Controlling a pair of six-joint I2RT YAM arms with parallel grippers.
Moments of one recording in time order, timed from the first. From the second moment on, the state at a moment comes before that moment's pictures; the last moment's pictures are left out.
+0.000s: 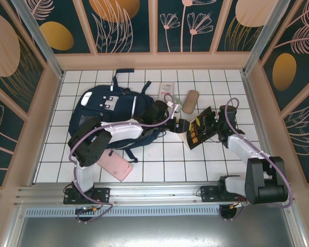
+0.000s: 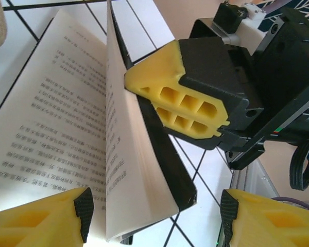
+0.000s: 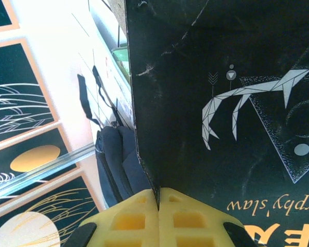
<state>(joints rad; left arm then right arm) -0.85 1.94 1.19 0.28 0.53 -0.68 0.09 1.24 0.55 0.06 -0.50 1.40</state>
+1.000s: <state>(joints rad) -0.86 2.08 1.29 0.25 0.50 -0.58 0.09 1.30 0.55 0.10 -0.52 1.41</state>
